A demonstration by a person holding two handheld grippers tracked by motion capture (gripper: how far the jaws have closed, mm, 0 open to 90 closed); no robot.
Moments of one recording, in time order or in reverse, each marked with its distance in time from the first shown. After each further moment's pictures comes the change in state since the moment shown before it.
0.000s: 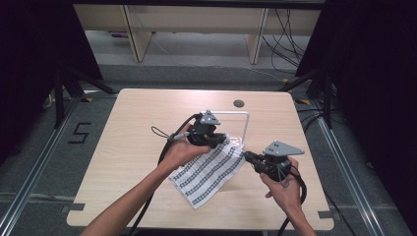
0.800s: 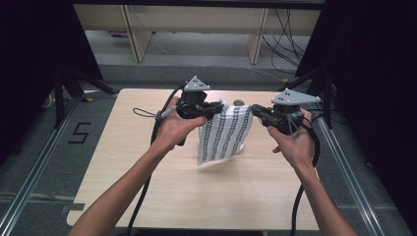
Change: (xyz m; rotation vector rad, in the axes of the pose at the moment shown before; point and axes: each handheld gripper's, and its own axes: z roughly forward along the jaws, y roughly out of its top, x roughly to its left) left arm 0.016 0.059 -0.049 -0.188 0.082 -0.116; right arm -0.029 0.120 -0.019 -0.082 -0.076 -0.082
